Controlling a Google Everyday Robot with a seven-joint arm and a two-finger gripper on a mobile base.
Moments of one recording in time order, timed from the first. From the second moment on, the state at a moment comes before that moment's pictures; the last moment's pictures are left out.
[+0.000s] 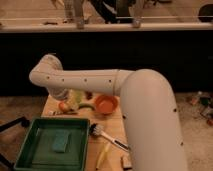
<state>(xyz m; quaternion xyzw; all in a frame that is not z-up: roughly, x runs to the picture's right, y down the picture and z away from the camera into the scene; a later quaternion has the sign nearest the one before) -0.214 0.069 0.753 -0.27 -0.12 -0.47 0.83</state>
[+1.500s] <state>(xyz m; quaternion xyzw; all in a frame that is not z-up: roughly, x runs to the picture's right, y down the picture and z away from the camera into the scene) -0.289 0.081 0.856 -0.28 -0.16 -0.52 0.79</state>
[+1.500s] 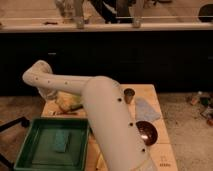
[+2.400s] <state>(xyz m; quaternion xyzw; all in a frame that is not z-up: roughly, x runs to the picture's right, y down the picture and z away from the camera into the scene) -0.262 0.103 0.914 -0.33 -0.18 -0.51 0.77</state>
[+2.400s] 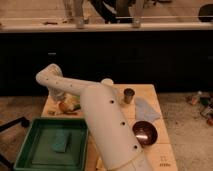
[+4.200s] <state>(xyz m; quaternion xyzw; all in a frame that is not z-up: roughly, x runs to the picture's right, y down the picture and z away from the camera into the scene) -0.245 0.040 0.851 -0.25 -0.17 -0.50 0.81</state>
